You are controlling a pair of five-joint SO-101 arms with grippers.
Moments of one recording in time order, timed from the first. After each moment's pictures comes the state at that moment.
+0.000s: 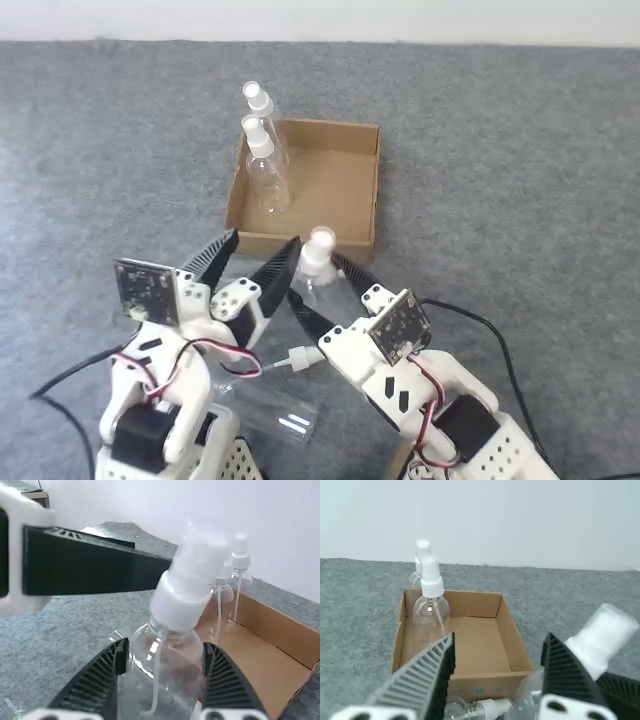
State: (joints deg) left arm 11.6 -103.3 75.6 58.5 16.2; right arm -48.0 -102.5 90.0 33.1 1.9
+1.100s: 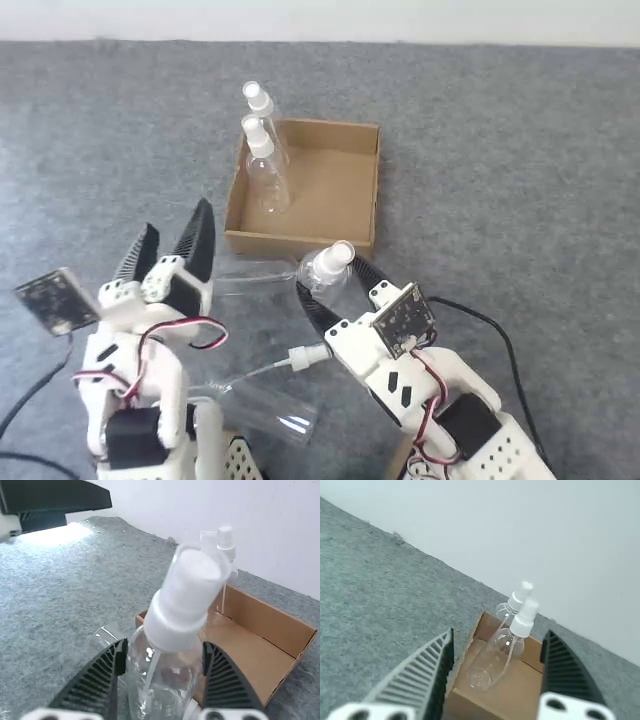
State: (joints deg) left arm -12.0 -103.3 75.6 56.1 30.8; right arm -44.7 -102.5 90.1 34.3 1.9
